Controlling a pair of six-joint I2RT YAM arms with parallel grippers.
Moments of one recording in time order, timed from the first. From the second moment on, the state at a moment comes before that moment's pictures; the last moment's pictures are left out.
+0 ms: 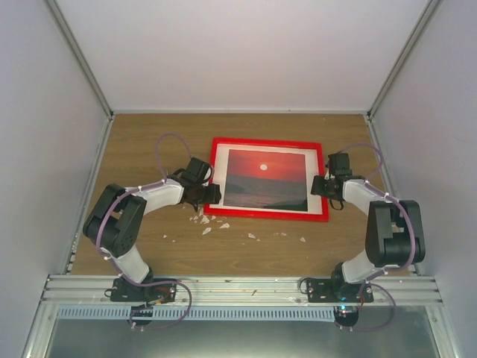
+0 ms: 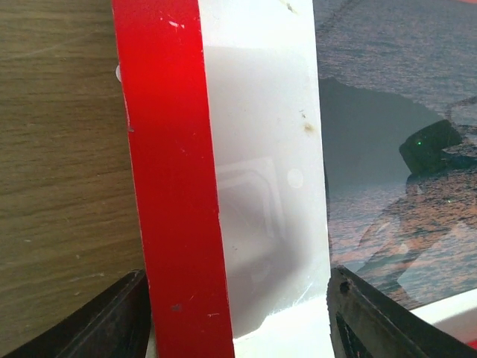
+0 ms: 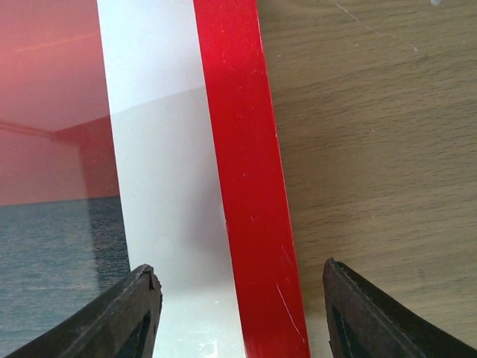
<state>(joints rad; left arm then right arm) -0.47 1.68 0.89 -0.27 0.13 -0.43 0.04 1.54 0.80 -0.32 0.00 0.26</state>
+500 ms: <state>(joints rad) -0.58 1.71 0.94 -0.30 0.12 -0.45 -0.05 1.56 0.80 -0.32 0.07 0.25</state>
